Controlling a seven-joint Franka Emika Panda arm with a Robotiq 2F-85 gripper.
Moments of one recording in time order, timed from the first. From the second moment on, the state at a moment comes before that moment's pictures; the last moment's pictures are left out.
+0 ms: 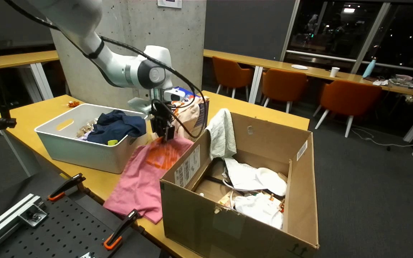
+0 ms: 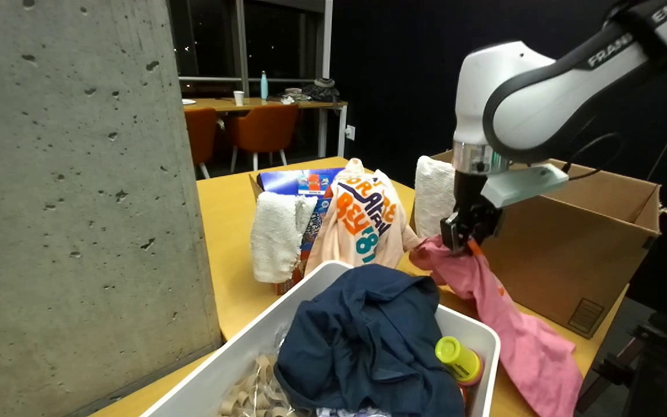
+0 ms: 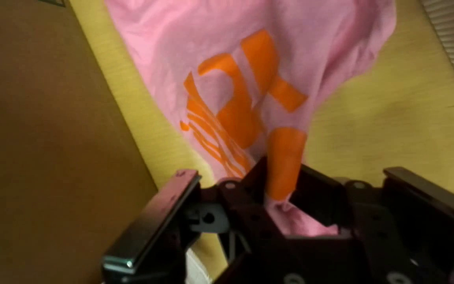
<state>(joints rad) 0.13 0.59 -0.09 -1.81 -0.11 2.29 0.37</state>
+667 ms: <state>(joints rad) 0.35 0.22 0.00 -1.85 -0.42 2.05 0.66</state>
